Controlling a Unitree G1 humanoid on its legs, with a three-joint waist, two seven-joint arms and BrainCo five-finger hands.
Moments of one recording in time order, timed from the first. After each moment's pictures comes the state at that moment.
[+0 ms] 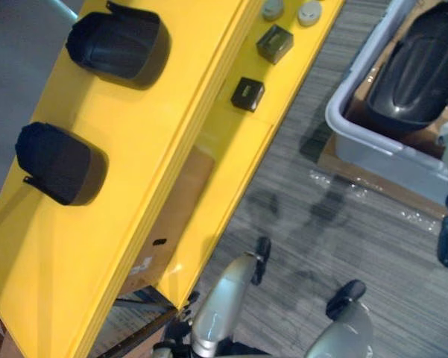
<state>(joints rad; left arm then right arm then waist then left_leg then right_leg) 0.10 0.06 -0.22 1.00 -0.35 -0.21 -0.05 -1.20 -0.85 0.09 1.23 0.17 0.18 -0.45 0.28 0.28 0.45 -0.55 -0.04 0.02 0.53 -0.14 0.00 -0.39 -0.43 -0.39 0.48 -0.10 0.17</state>
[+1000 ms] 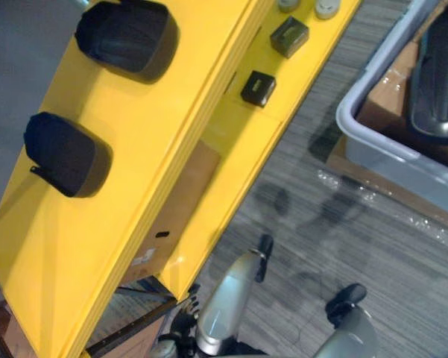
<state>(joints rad) 0.05 0.08 -0.30 0.98 -0.53 -0.26 -0.09 -1.24 -0.95 0.36 1.23 -0.13 0.38 -0.33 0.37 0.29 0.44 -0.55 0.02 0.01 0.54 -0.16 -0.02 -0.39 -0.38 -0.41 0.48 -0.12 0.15</state>
